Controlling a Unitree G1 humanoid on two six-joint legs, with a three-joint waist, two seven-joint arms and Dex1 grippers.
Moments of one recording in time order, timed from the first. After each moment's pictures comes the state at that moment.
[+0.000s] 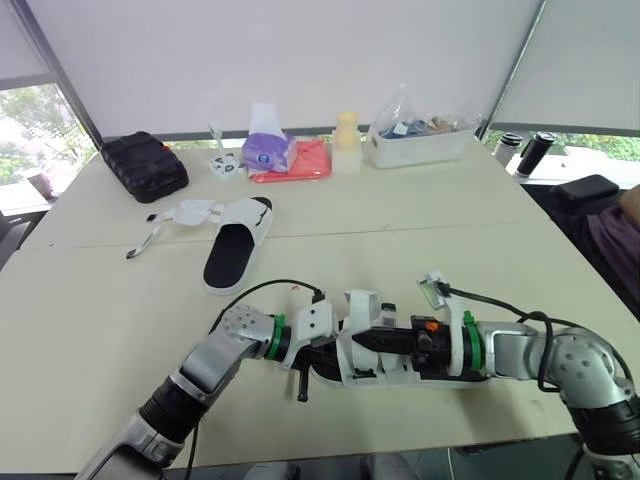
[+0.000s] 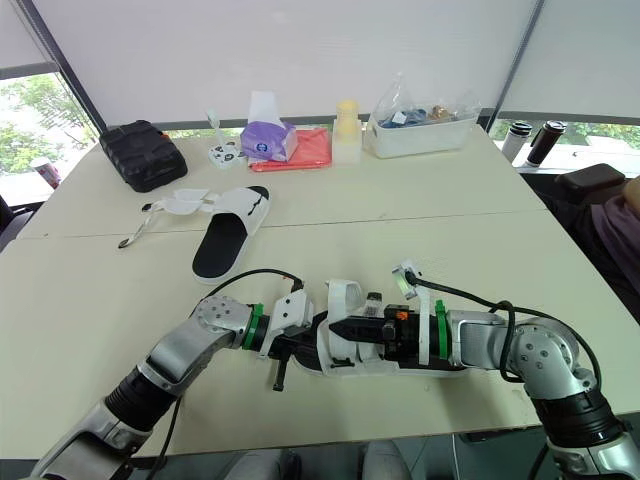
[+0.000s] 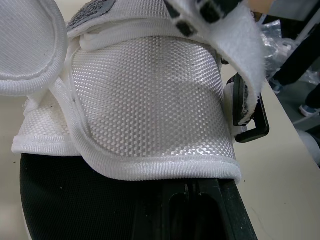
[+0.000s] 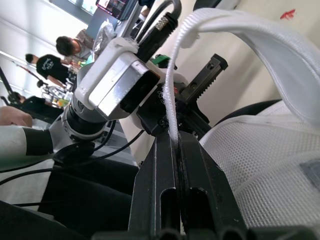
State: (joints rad) left arm -0.42 0.43 -0.46 -0.10 -0.21 0.43 -1.12; right arm -0.27 -0.75 0.02 -0.30 1.40 1.13 0.51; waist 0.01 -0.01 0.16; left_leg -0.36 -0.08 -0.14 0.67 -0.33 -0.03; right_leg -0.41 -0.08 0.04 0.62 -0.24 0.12
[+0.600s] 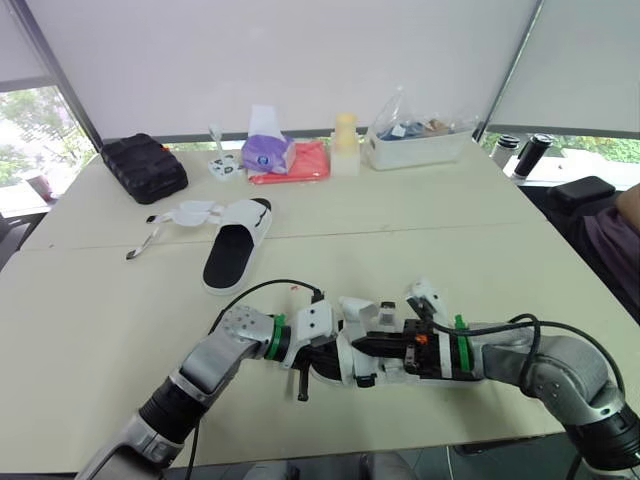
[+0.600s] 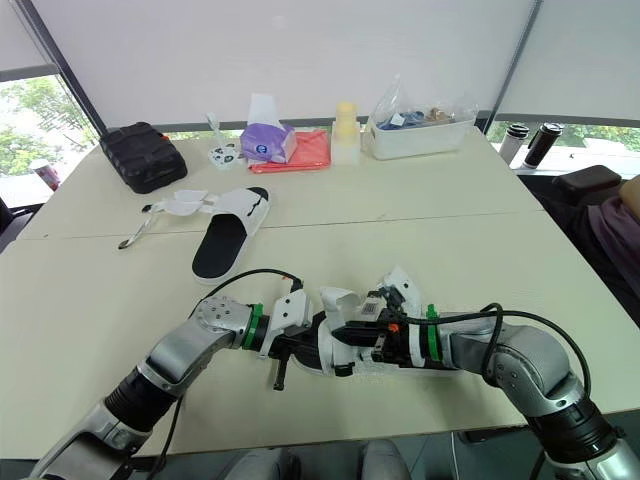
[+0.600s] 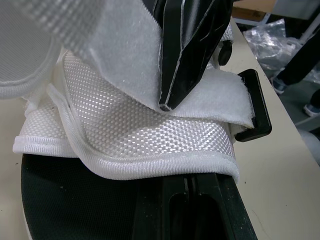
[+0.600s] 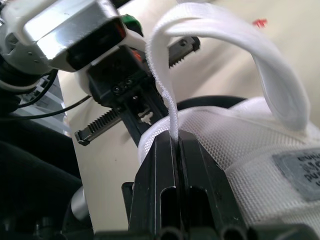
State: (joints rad) left arm -0.42 0.43 -0.46 -0.10 -0.21 0.43 -1.10; right arm -0.23 -0.77 0.14 -0.41 0.90 0.88 0.71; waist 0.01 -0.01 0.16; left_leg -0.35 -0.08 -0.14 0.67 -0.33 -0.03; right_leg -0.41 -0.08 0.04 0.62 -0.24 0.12
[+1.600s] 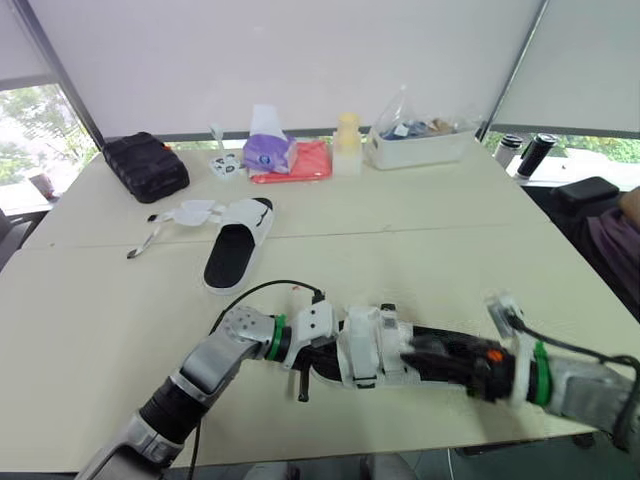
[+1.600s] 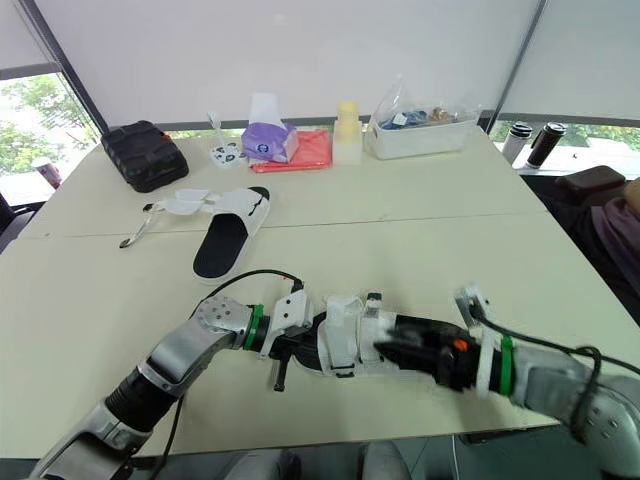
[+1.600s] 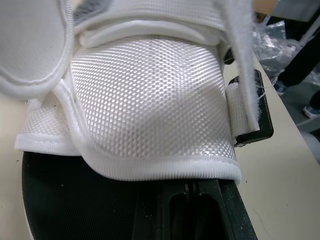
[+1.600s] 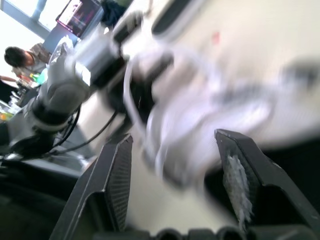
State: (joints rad) left arm -0.42 0.43 -0.46 -0.09 -0.21 0.42 -1.11; right arm 0.19 -0.81 -0.33 -0.55 1.23 1.04 0.68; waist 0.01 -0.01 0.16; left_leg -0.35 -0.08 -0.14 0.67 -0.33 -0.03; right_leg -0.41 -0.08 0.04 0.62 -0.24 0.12
